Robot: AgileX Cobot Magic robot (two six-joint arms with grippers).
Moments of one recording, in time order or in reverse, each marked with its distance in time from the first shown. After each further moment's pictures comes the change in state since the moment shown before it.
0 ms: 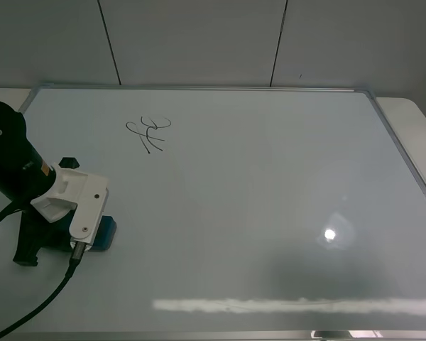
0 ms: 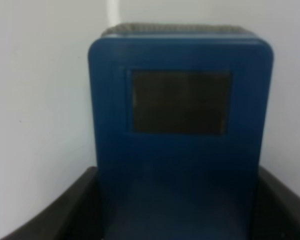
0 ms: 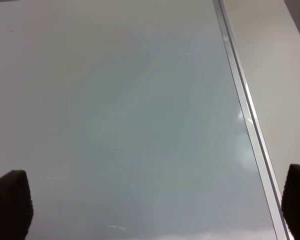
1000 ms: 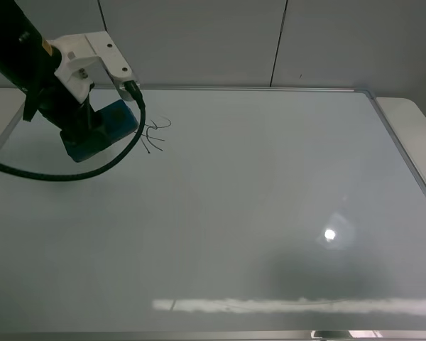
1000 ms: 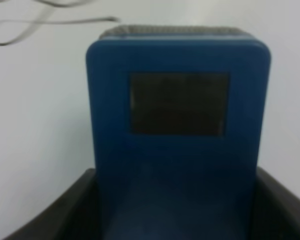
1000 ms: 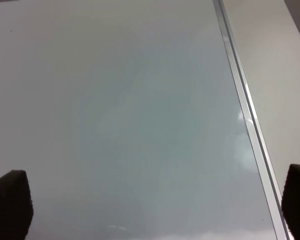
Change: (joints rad) left arm 0.000 -0.056 -0.439 0.010 0.217 -0.592; right arm 0.000 0.000 0.000 0.000 0.000 0.000
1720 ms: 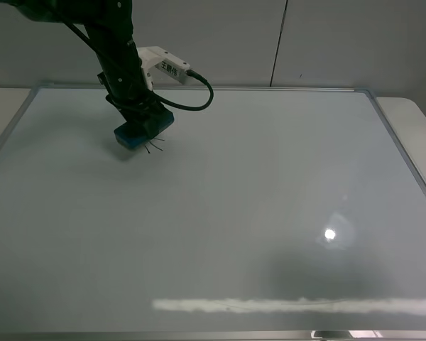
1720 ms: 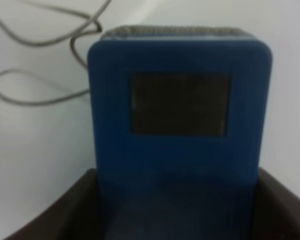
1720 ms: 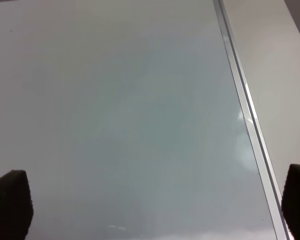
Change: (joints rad) left arm -0.011 0.568 -0.608 0.017 0.240 -0.329; right arm 0.000 0.000 0.000 0.000 0.000 0.000
